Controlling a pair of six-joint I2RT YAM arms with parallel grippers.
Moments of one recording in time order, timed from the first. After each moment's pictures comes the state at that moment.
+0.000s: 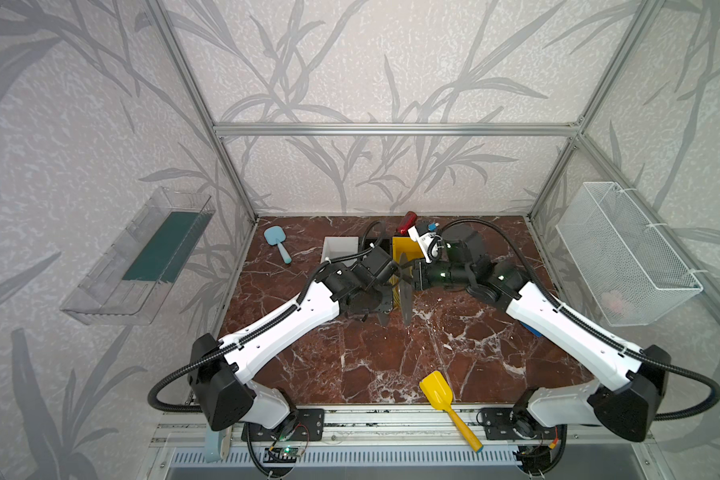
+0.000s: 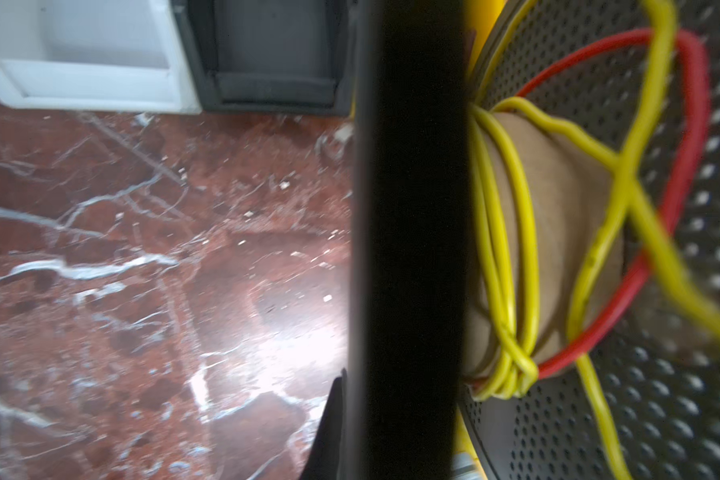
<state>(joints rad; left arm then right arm) -0.80 1.48 1.42 -1.00 -0.07 -0.84 0.73 1.34 1.29 -0.44 -0.36 0.55</state>
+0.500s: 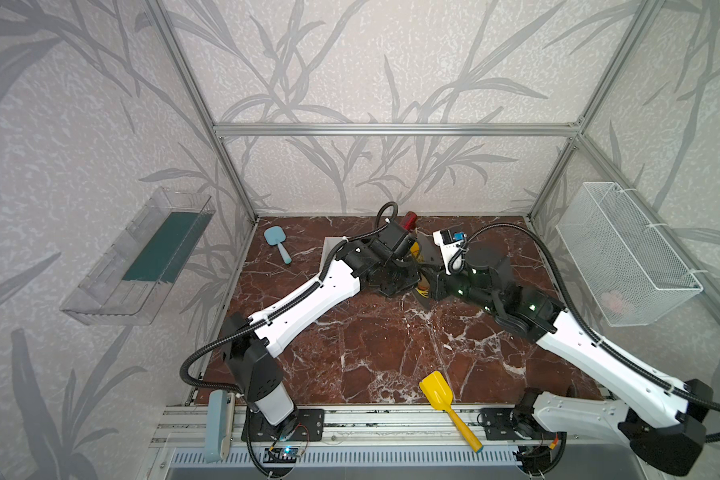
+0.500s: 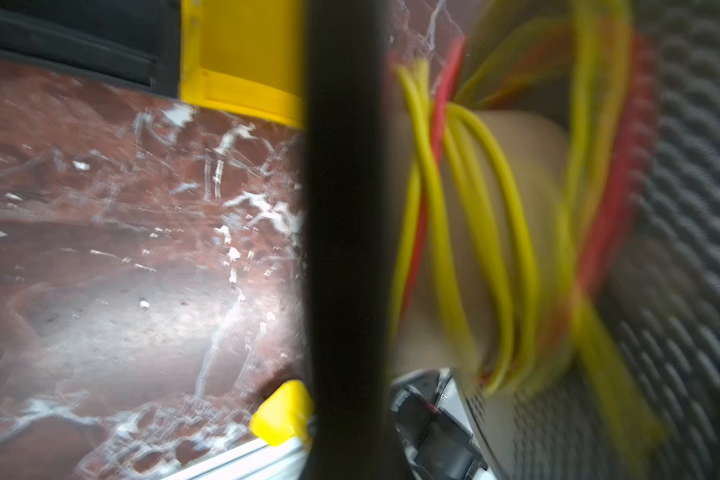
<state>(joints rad) -0.77 1.68 1.70 -0.92 0.16 -1.09 0.84 1.11 1.18 -0.47 0.06 0.32</state>
